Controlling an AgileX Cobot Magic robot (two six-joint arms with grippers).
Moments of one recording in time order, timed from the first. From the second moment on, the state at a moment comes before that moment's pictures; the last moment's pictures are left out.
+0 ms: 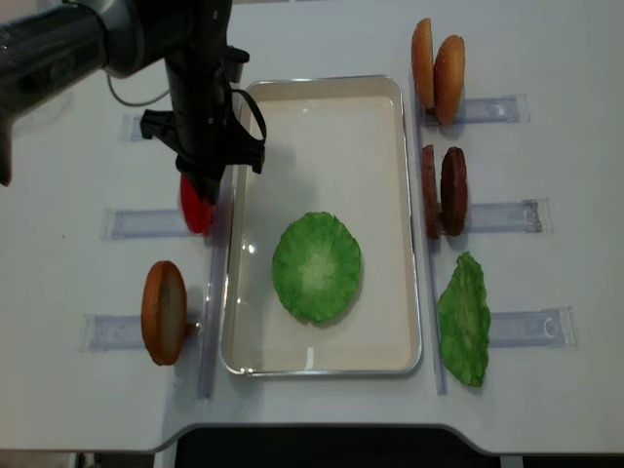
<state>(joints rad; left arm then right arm) -0.45 1.96 -1.45 0.20 1.22 -0.35 -0.04 -0.01 -0.51 0.02 1.13 0.04</state>
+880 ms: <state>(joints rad) -0.44 1.88 -1.44 0.10 1.22 -0.31 -0.04 -0.01 -0.51 0.02 1.13 0.04</state>
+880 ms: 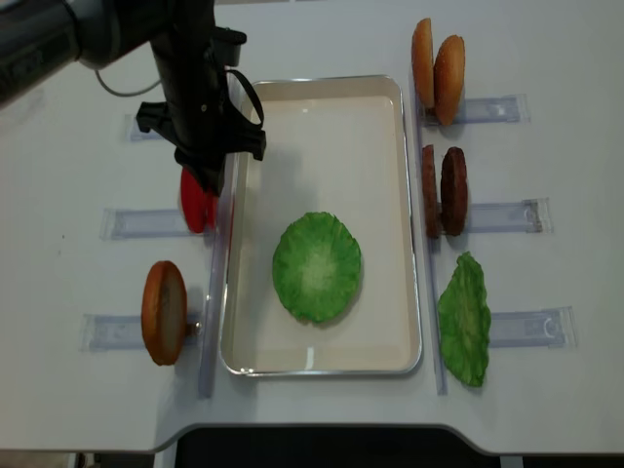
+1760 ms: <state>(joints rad) -0.41 1.79 -1.44 -0.25 1.22 -0.17 -0.04 -0.01 -0.51 0.02 1.13 0.04</state>
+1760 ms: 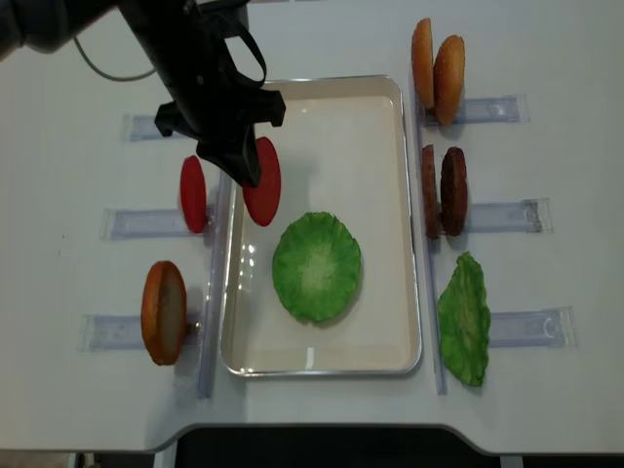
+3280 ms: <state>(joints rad) -0.44 1.64 -0.89 -0.92 0.70 0.37 -0.04 -0.01 -0.51 0.02 1.13 0.04</state>
